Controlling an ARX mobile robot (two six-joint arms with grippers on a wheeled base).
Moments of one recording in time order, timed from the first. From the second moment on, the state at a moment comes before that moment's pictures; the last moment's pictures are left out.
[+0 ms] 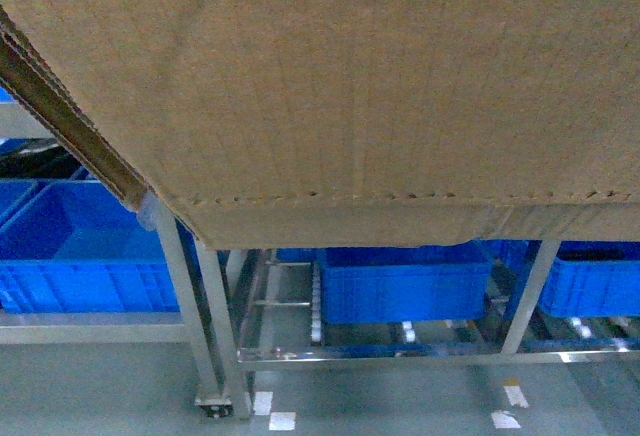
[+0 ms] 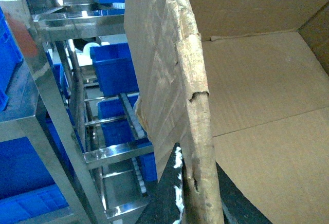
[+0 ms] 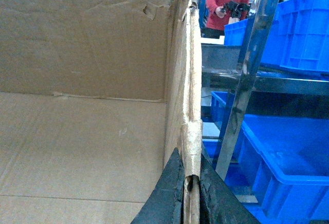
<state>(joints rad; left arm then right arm) -0.42 1.18 0.89 0.09 -0.11 -0.07 0.07 1.12 0.81 0.36 0.07 -0.04</state>
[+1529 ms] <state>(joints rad) -0.42 1.18 0.89 0.09 -0.11 -0.07 0.07 1.12 0.81 0.36 0.07 -0.04</state>
